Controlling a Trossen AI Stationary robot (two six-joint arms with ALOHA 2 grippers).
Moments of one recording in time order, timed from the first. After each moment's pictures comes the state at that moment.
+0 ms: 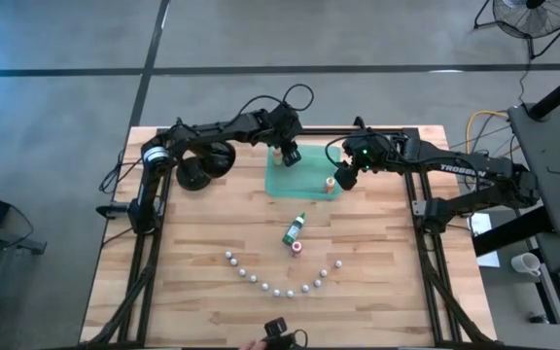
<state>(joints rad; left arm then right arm) 0.48 2.03 1.70 -0.51 -0.07 0.13 -0.34 1.21 1.00 -0.65 0.25 0.25</state>
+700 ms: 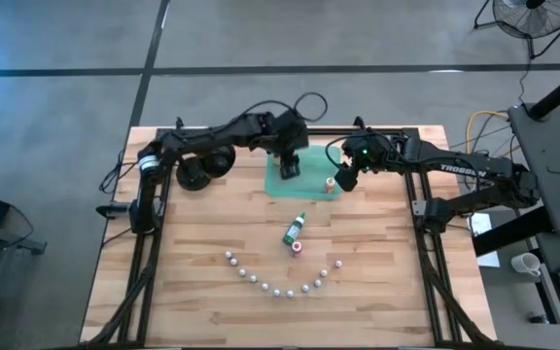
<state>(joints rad) 0.33 1.96 1.91 -0.87 -0.07 0.21 -0.34 1.21 1.00 -0.66 0.23 0.22</state>
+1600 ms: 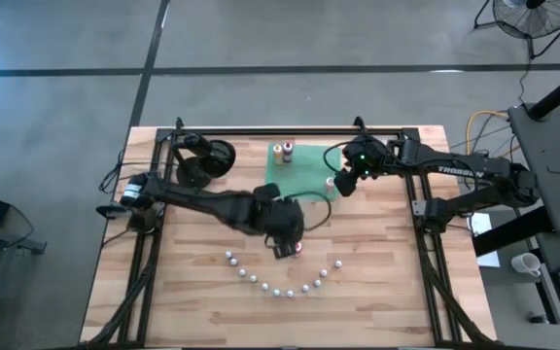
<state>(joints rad) -0.22 1.89 1.91 -1.10 -0.41 -0.40 -0.32 1.22 0.97 -0.68 0.14 0.42</state>
